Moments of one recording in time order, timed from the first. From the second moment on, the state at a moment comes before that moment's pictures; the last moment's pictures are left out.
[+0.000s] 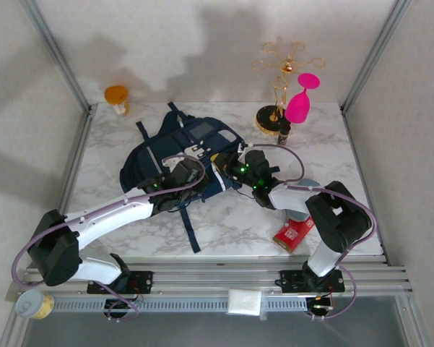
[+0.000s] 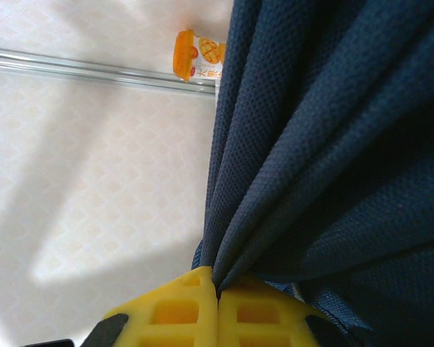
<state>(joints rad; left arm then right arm) -0.77 1.37 0.94 -0.37 -0.30 -1.13 0.66 1.67 0.79 0.68 -0.28 1.33</state>
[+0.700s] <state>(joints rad) -0.74 1.53 0.99 -0.28 -0.35 -1.23 0.67 1.67 0.79 0.68 -0.24 1.37</state>
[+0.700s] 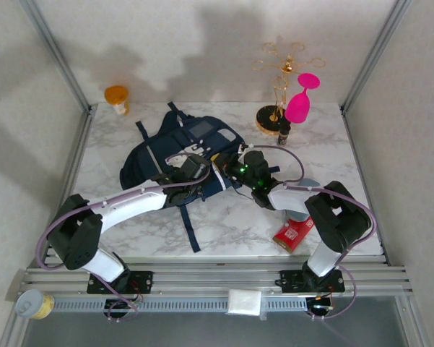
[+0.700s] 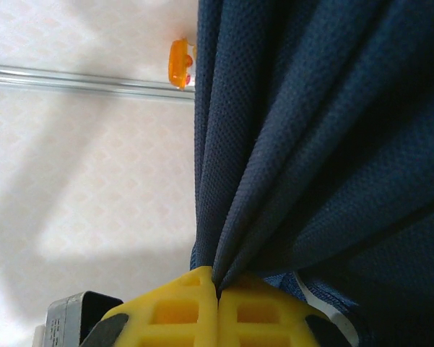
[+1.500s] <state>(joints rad) -0.75 1.53 0.94 -0.15 -0.43 -1.26 0.66 1.67 0.78 0.70 -0.21 1.38</state>
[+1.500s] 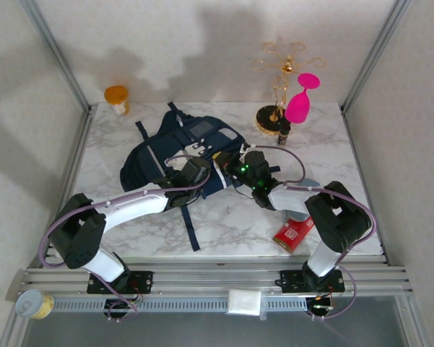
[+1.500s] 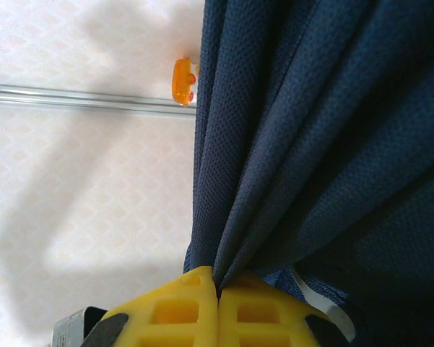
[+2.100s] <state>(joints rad) -0.72 1.37 0.96 -0.50 -0.28 -0.93 0.54 1.68 0.92 0.47 -0.44 1.35</state>
